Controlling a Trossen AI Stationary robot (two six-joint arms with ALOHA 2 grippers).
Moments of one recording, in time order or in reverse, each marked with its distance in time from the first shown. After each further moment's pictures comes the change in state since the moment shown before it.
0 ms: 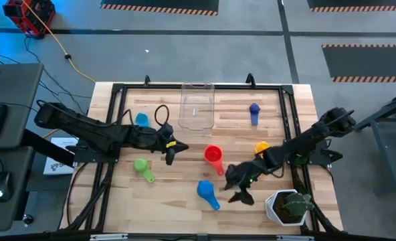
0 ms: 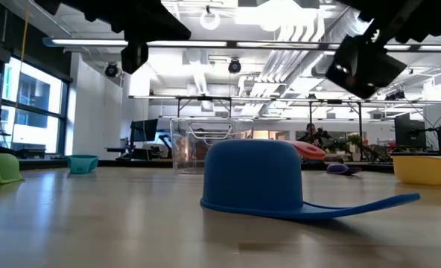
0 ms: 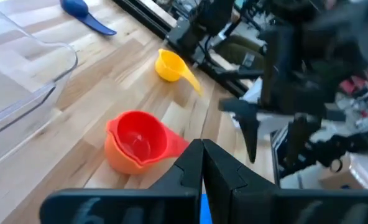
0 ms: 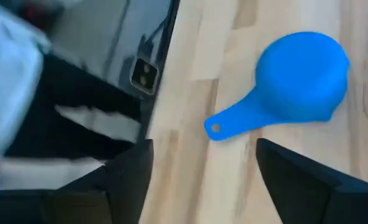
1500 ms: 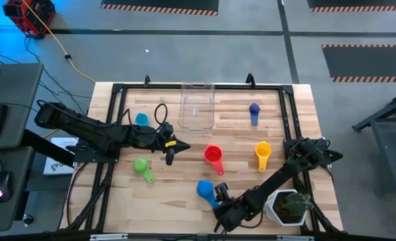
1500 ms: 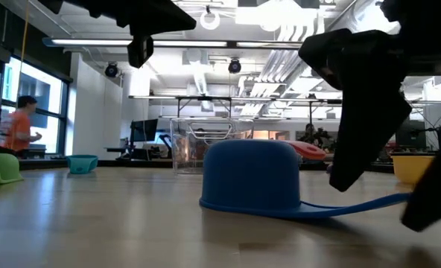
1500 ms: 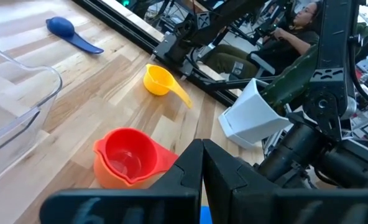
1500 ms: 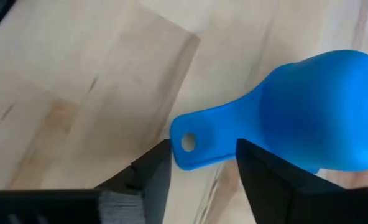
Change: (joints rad) left arm 0.000 0.006 0.001 0.069 0.006 0.060; right arm 0.249 0.553 0.534 -0.445 0.615 -0.332
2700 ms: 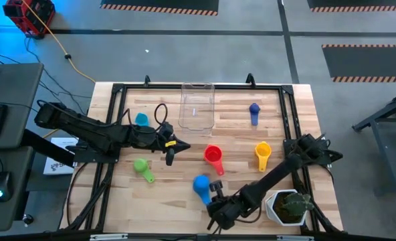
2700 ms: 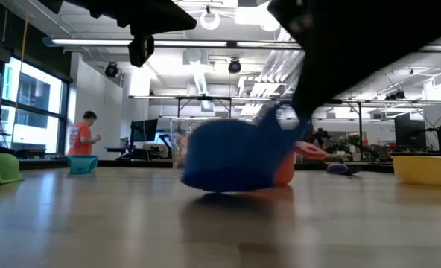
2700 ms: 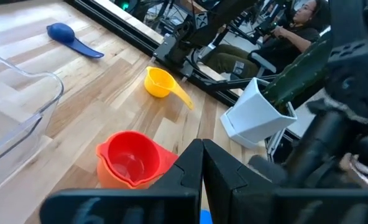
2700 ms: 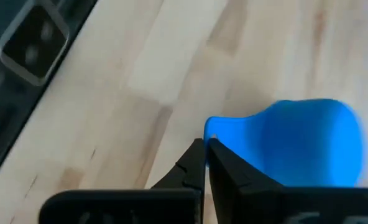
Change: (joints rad) left arm 0.000 0.000 0.000 0.005 -0.006 0.032; right arm -0.057 -0.047 0.099 -0.021 -0.026 0.000
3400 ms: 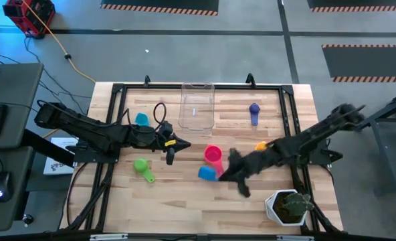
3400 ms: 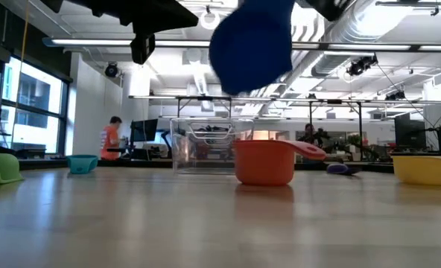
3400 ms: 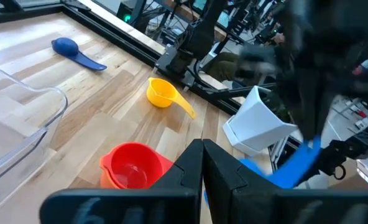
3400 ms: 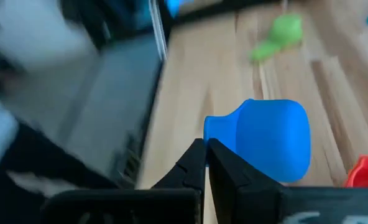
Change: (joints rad) left arm 0.000 0.000 0.000 0.027 -0.028 0.028; right arm -0.208 -0.681 -0.472 0.330 -0.291 0.328
